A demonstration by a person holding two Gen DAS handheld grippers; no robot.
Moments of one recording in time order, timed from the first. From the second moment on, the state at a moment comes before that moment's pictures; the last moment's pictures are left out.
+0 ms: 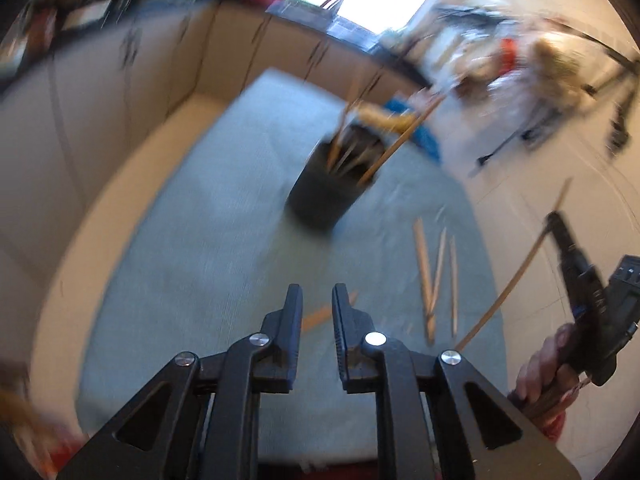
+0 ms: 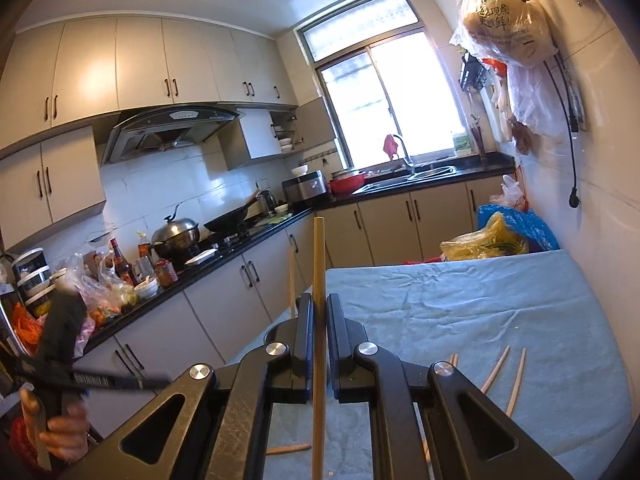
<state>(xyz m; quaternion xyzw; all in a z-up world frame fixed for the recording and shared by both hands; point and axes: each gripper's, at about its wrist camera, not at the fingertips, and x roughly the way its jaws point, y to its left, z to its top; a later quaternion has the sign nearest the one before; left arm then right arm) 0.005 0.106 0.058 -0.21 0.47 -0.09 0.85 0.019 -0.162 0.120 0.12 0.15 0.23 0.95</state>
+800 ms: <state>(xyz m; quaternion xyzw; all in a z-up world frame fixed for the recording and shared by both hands) -0.005 0.161 -0.053 -0.49 0.47 0.17 0.71 -0.001 -0.206 0.088 0.15 0.15 0.24 0.95</state>
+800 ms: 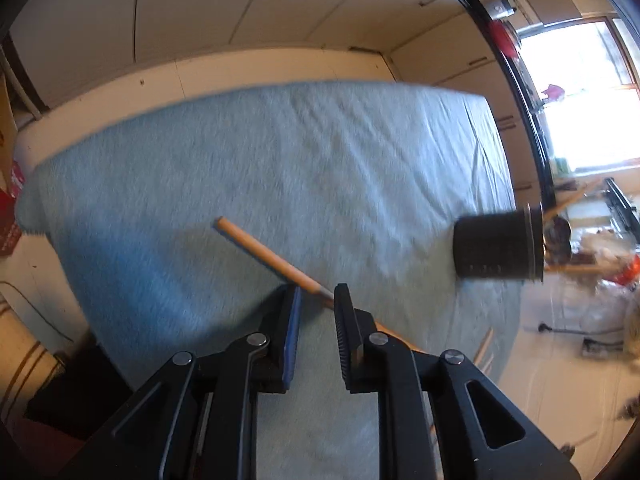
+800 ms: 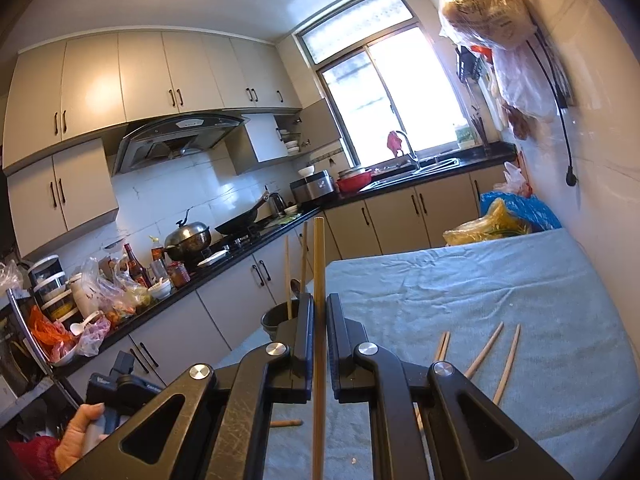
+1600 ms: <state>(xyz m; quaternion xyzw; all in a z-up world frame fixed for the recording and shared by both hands) 0.180 0.176 -0.041 -0.27 0.64 0.16 0.70 0.004 -0.203 0.085 0.17 0.17 0.23 0.94</state>
